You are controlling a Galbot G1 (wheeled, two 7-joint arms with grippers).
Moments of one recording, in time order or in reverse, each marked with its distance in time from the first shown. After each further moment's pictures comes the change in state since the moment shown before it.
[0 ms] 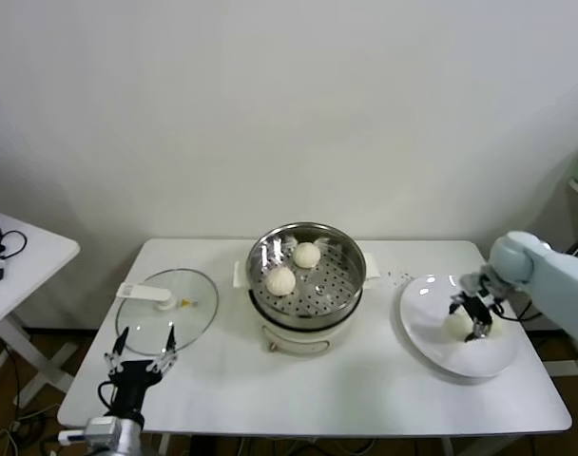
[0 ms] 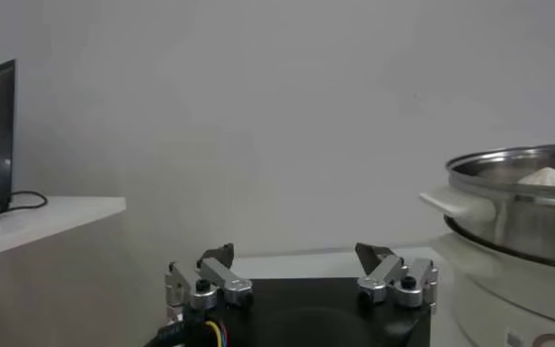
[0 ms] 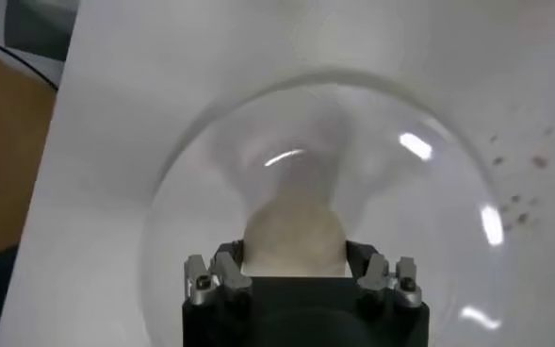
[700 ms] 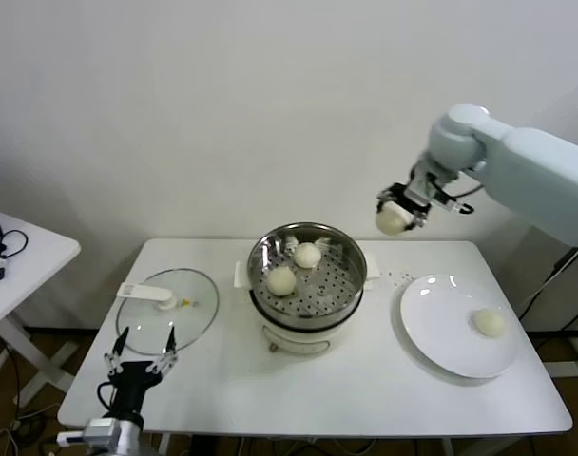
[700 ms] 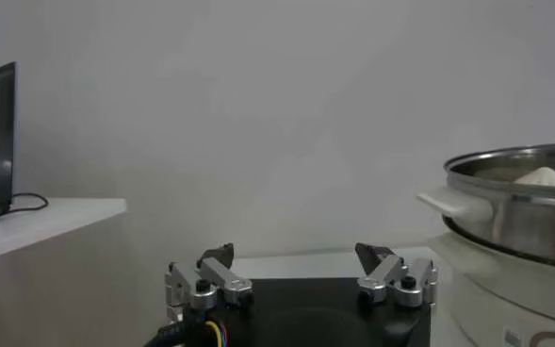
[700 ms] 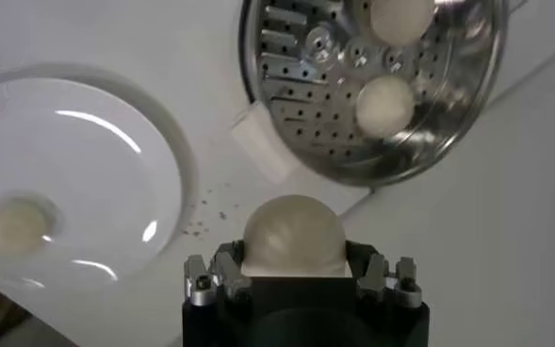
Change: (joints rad) left arm 0.014 0.009 0.002 -0.011 0.000 0.003 0.000; right arm 0.466 0.230 -0.147 0.236 -0.133 0.278 0.004
